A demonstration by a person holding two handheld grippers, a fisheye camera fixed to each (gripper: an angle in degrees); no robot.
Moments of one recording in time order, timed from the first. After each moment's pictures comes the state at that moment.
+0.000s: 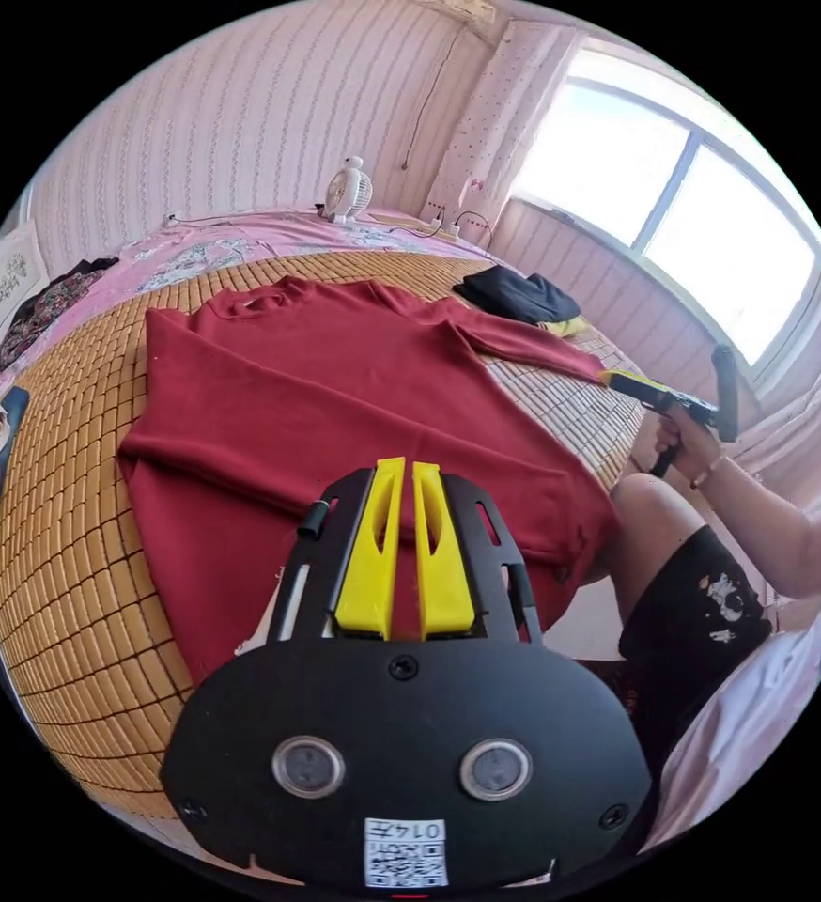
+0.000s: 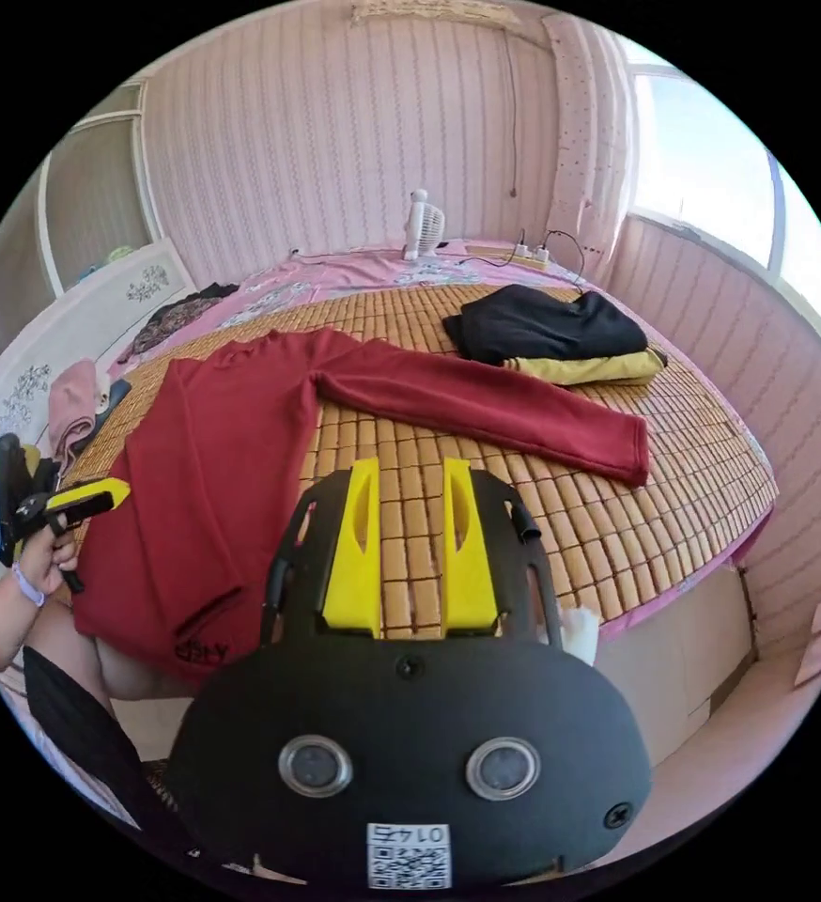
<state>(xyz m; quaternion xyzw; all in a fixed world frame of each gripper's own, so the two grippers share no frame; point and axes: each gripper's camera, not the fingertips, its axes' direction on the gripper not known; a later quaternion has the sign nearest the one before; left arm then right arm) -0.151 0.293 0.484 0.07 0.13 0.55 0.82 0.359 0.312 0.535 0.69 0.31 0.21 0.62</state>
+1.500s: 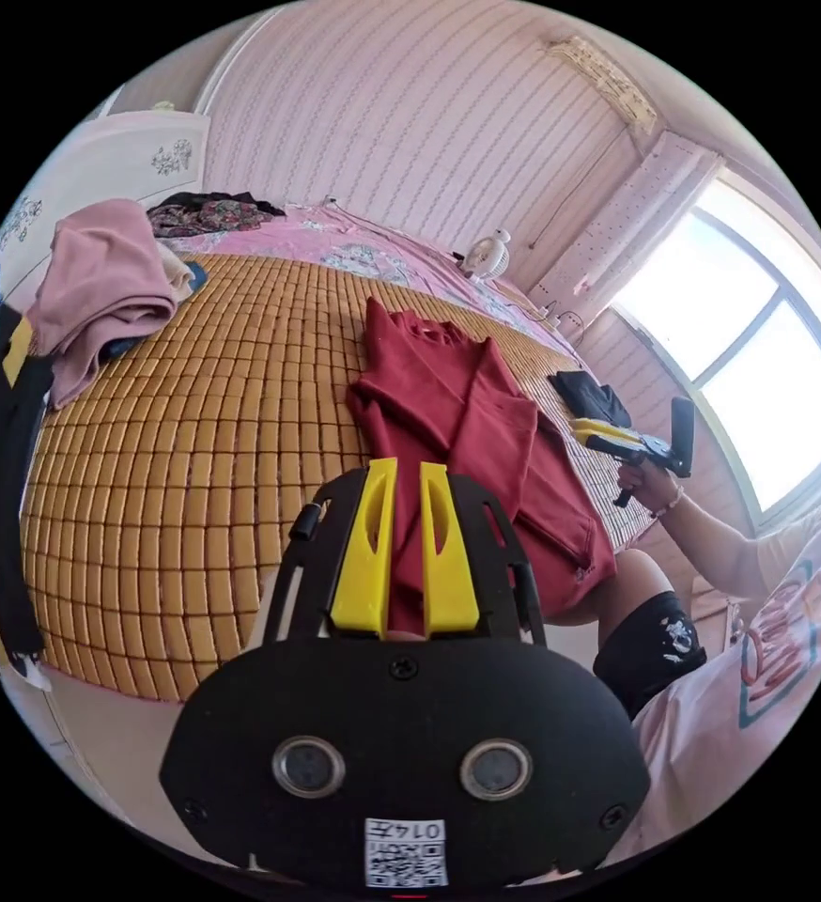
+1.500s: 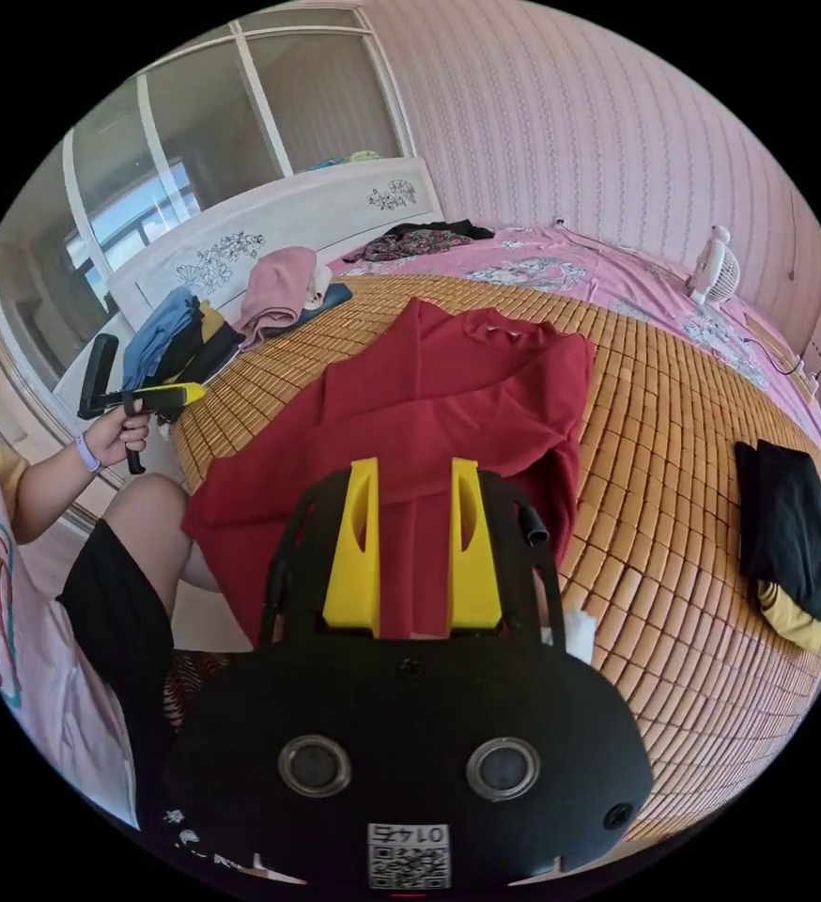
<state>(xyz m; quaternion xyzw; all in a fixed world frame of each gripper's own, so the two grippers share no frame) -0.328 0.118 0.336 0.12 0.15 0.38 0.90 0.240 0.175 0.484 0.56 0.30 -0.15 0.76</state>
